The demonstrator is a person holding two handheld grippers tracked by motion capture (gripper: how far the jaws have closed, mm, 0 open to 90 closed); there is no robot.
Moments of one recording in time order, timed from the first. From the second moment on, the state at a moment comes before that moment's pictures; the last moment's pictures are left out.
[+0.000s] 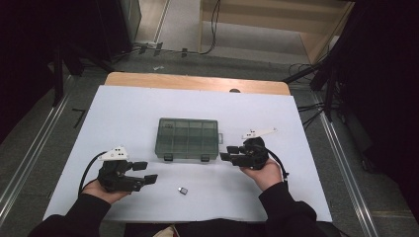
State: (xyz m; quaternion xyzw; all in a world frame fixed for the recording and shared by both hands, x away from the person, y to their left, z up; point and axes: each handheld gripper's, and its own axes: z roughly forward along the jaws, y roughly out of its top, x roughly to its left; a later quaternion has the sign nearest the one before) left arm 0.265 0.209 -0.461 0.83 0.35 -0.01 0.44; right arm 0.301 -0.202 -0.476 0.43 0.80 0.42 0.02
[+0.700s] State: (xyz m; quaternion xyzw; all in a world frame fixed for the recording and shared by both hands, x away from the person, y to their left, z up) left arm 0.265 0.209 -0.461 0.83 0.35 -0.01 0.44; right arm 0.306 -0.196 -0.495 0.43 0.81 0.39 0.00
